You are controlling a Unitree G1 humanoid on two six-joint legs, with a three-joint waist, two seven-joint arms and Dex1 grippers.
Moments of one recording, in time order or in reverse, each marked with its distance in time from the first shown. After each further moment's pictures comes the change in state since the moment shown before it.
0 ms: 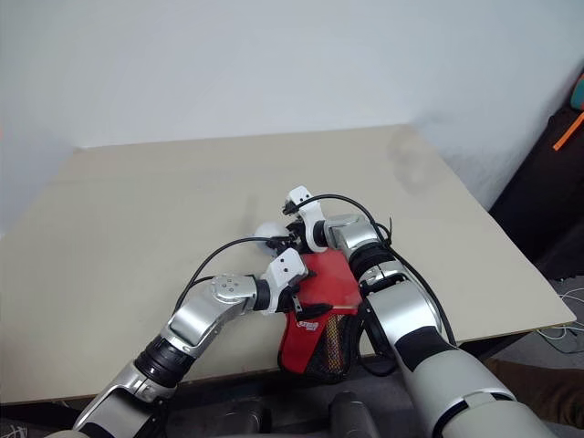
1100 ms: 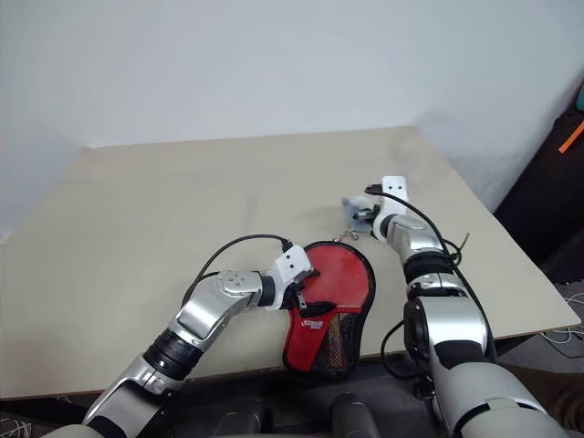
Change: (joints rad) left arm -0.046 -0.051 0.005 0.060 0.039 0.024 -0.040; right arm 0.225 -0.271 -0.315 -0.260 0.086 0.125 -0.479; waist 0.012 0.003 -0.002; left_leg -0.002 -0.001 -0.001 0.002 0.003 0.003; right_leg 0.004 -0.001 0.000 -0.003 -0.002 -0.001
